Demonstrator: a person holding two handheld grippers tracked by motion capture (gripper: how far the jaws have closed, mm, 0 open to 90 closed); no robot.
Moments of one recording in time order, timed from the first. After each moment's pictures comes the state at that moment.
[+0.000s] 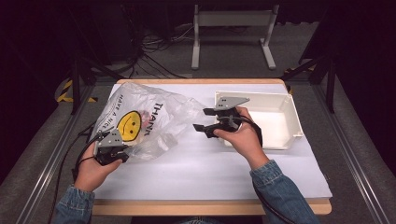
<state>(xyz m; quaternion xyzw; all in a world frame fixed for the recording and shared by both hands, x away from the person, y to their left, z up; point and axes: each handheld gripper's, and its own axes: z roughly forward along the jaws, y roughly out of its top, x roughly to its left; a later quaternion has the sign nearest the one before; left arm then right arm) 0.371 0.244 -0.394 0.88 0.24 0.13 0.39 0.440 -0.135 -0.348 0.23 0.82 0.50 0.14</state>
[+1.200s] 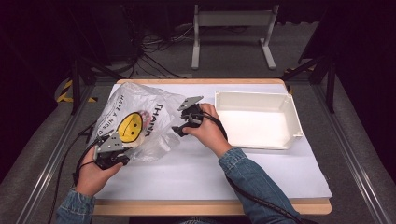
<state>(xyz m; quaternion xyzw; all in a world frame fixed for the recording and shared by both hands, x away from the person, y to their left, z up) 0.359 0.242 -0.396 0.87 0.24 0.15 0.40 0.494 -0.046 -0.401 0.23 0.88 0.39 0.16</state>
